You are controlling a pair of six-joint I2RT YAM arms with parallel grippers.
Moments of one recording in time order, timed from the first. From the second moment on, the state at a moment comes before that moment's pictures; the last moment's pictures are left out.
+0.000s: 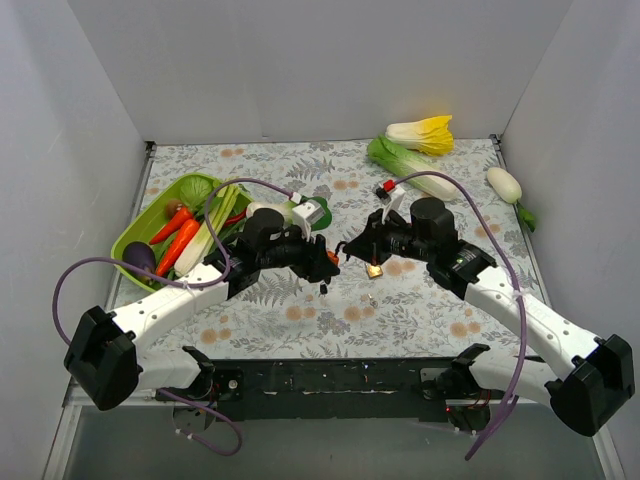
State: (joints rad) left arm -0.71 1.23 0.83 -0.04 0.47 -0.31; right arm 0.67 1.06 0.87 -0.16 -0.43 0.35
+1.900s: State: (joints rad) left arm -0.70 1.82 1.15 -0.55 0.37 -0.24; right arm 0.68 0.75 0.76 -0.30 -0.14 0.36
